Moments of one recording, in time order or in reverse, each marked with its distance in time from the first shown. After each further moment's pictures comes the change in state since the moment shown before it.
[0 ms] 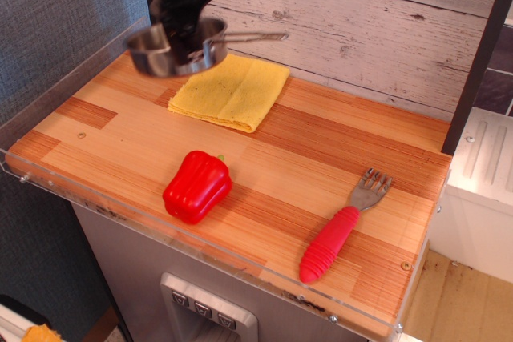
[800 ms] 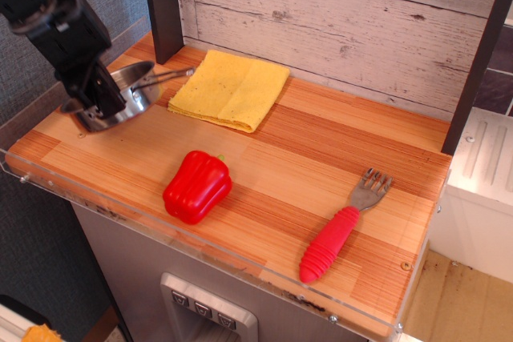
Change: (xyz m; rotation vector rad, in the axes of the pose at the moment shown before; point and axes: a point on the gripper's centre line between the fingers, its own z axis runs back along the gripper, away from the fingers) arm -0.095 -0.005 -0.018 -0.140 -0.230 0.000
